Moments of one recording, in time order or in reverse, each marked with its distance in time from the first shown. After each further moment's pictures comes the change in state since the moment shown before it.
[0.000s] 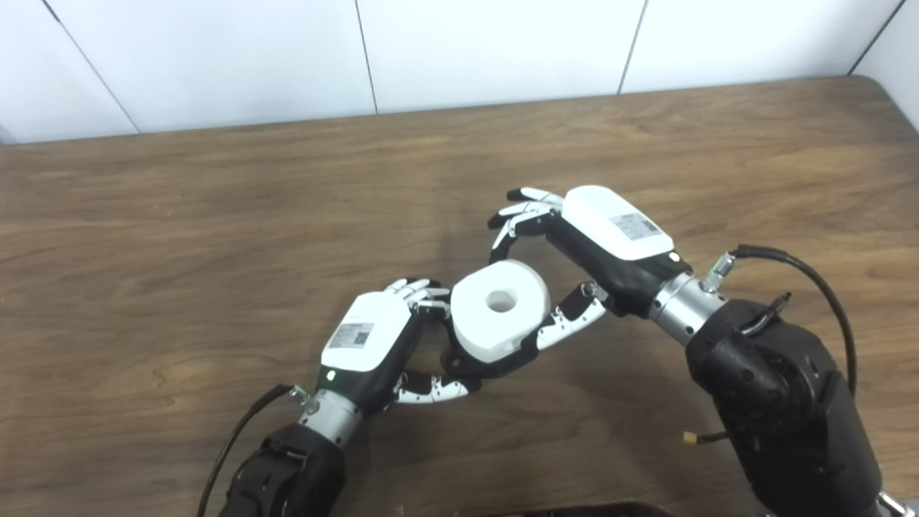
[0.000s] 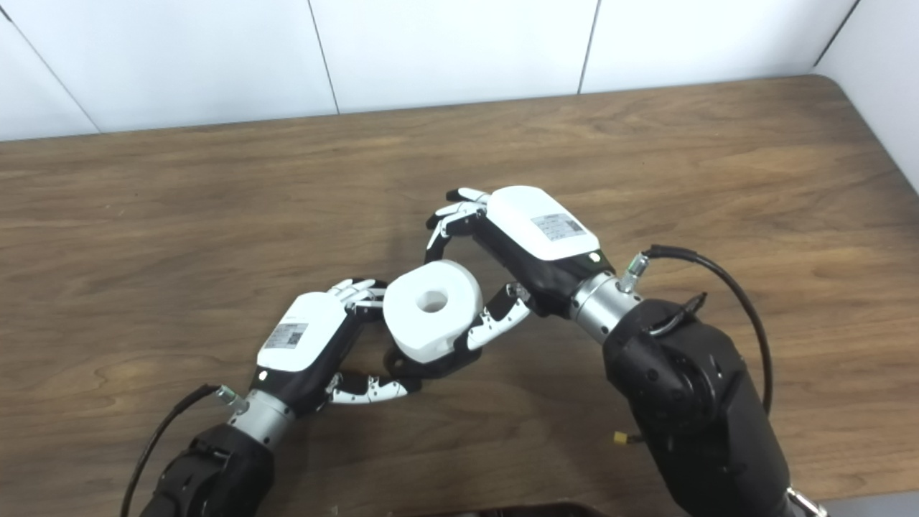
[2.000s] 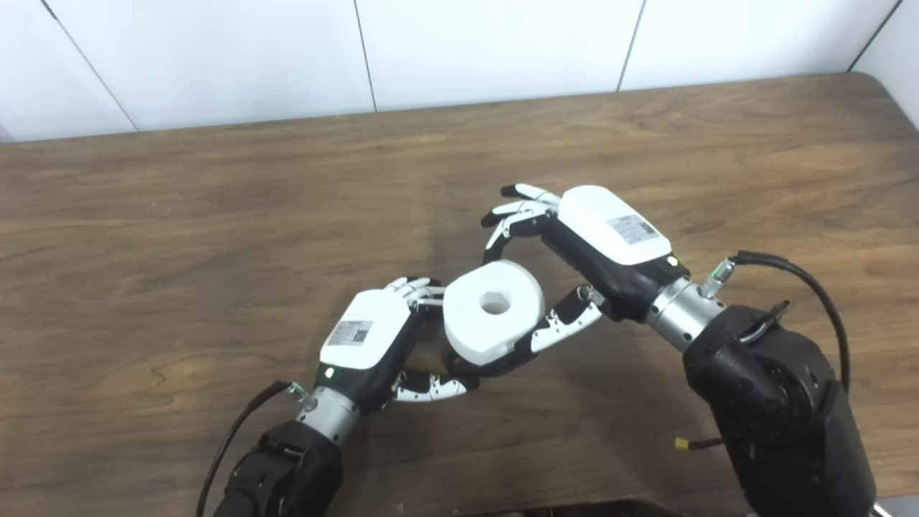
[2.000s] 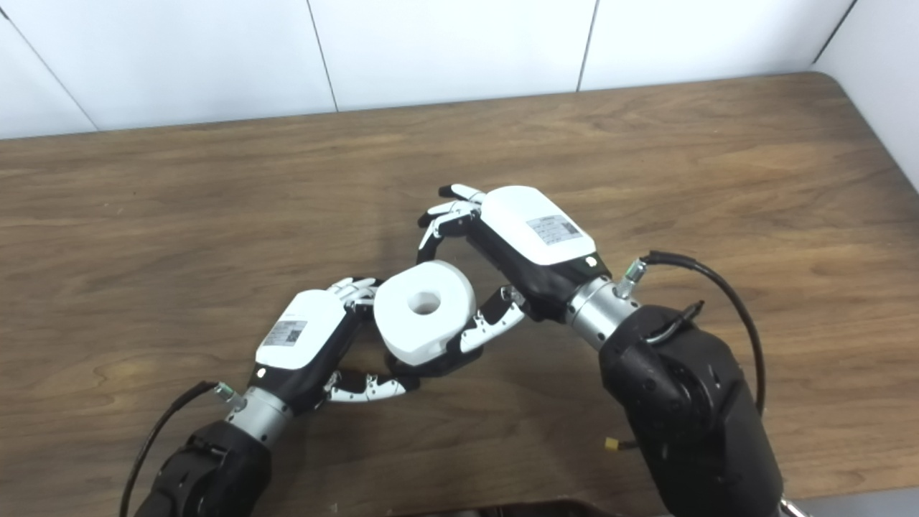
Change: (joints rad) left arm -0.001 0.007 0.014 -0.005 -0.004 -0.011 -0.014; right arm 0.020 0.038 -0.012 -0.039 -0.028 -0.033 0.024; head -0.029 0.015
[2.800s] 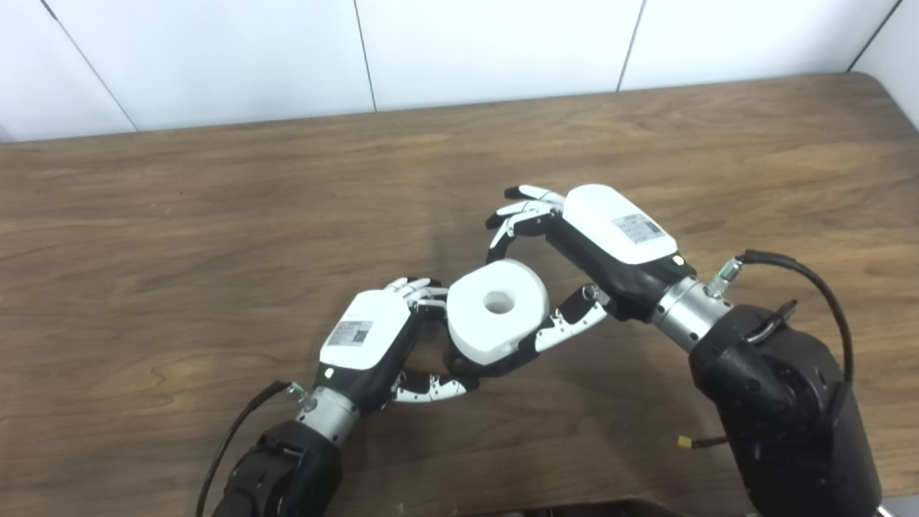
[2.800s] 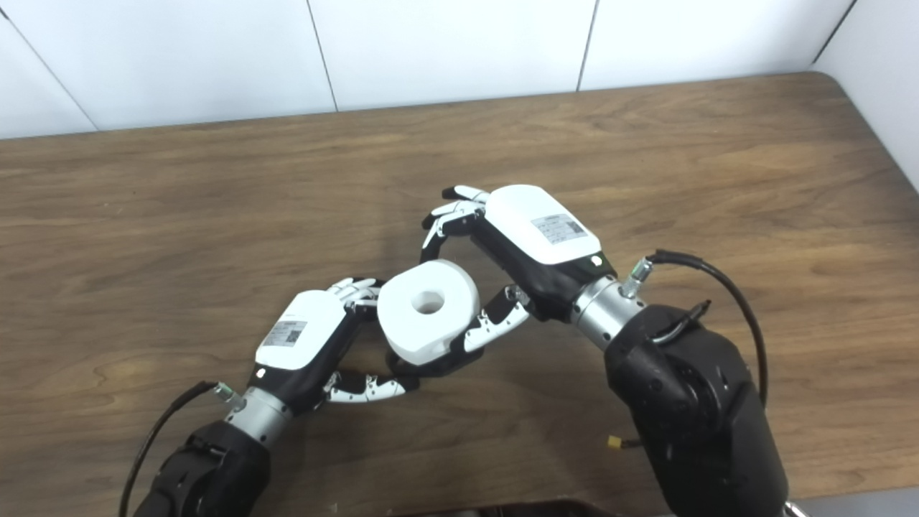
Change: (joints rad) left arm 0.000 0.001 0.002 0.000 -0.002 0.002 -0.003; right arm 0.006 0.001 -0.018 -0.003 0.002 -0.002 0.011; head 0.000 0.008
